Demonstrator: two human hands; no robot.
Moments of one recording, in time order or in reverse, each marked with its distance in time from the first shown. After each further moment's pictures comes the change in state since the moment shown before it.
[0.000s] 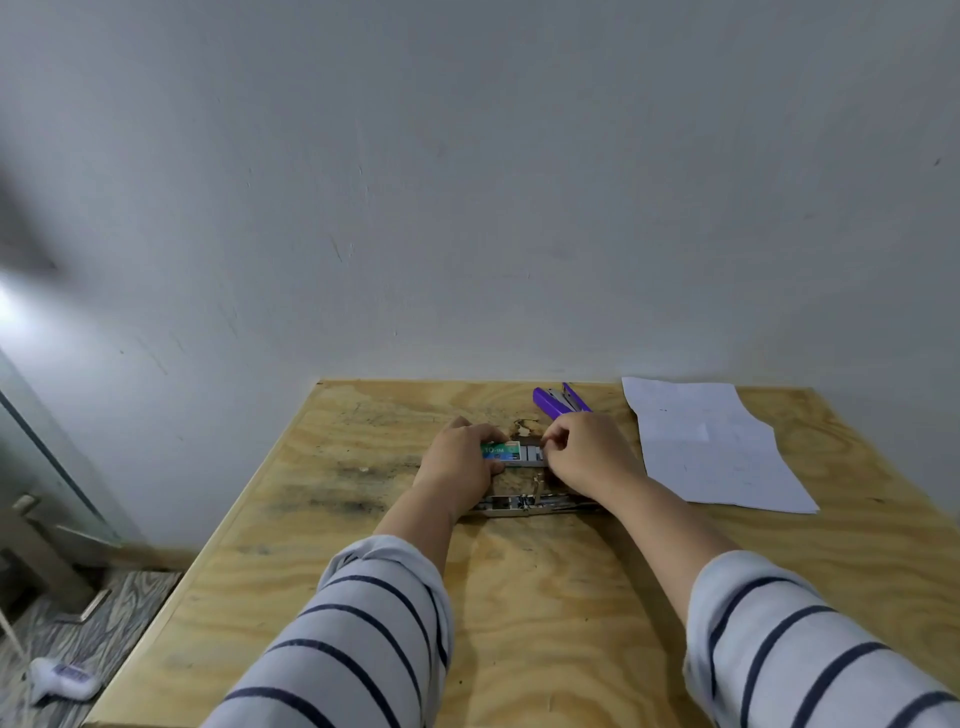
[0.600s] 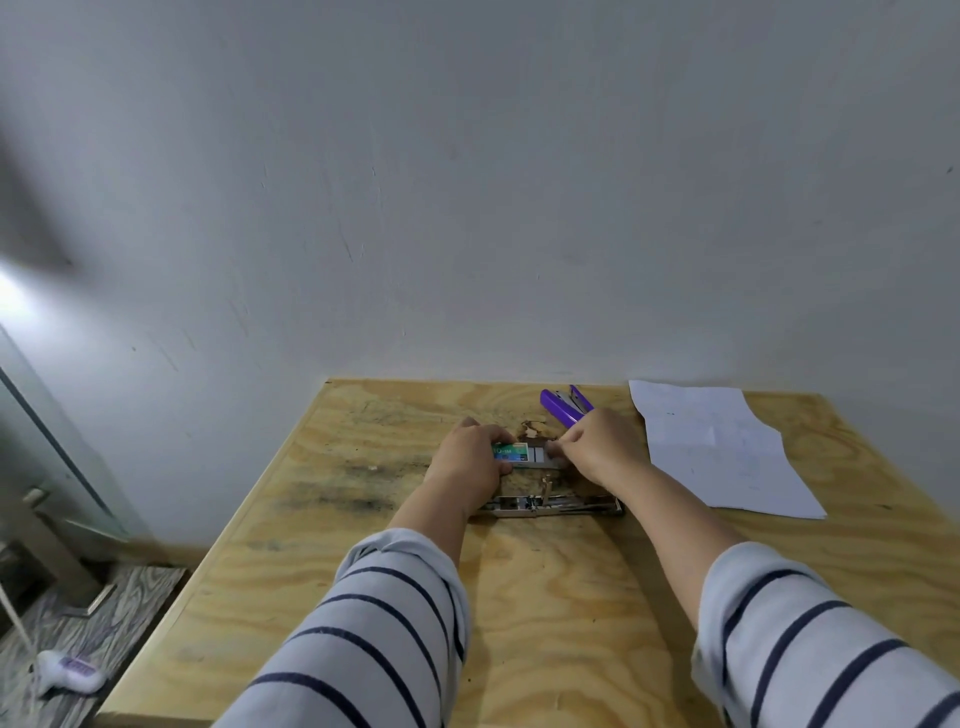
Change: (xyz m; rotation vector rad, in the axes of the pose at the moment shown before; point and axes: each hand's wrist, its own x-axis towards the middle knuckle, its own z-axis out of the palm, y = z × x) left_hand 0.001 0.003 -0.001 0.030 -0.028 -0.020; right_hand 0.019 0.008 0.009 0.023 -0.024 0.263
